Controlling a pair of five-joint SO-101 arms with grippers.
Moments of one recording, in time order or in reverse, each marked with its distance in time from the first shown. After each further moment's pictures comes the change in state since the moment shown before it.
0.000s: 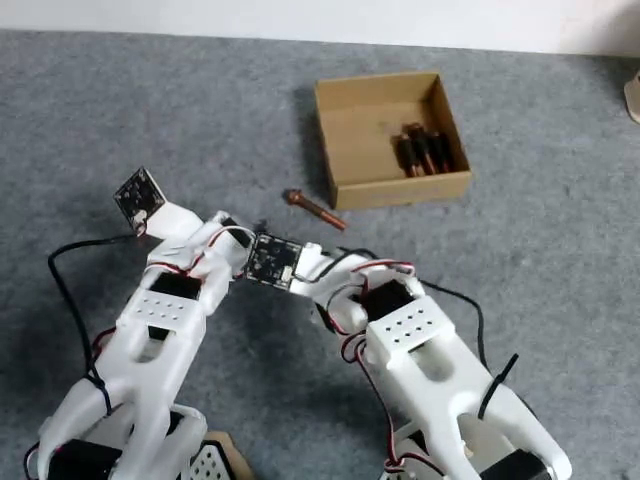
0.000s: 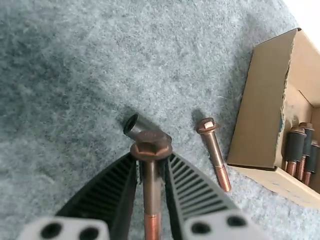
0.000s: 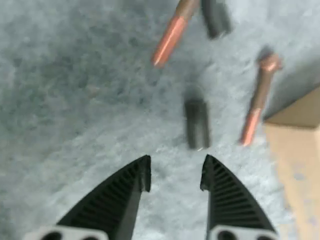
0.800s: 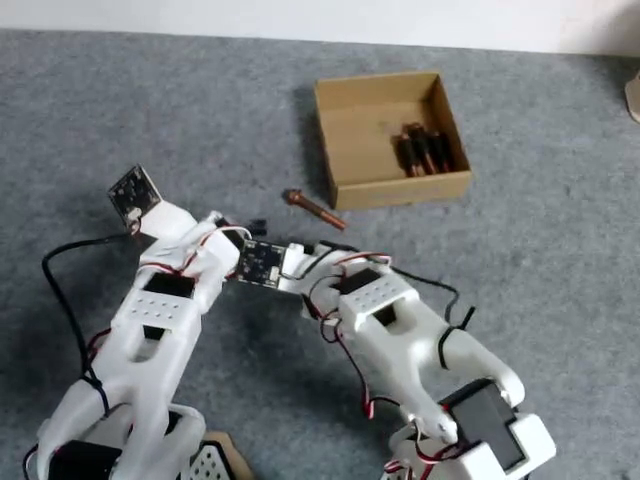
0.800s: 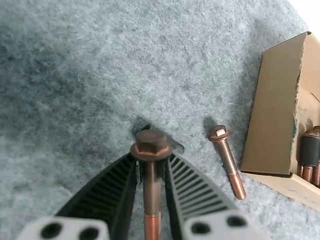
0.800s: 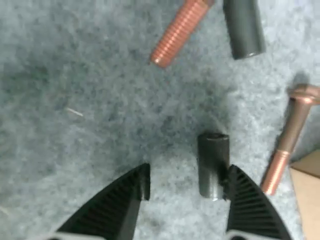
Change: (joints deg) left arm -0.3 0.1 0.1 0.0 -4.2; right arm -0.3 23.6 -3.7 -15.6 4.7
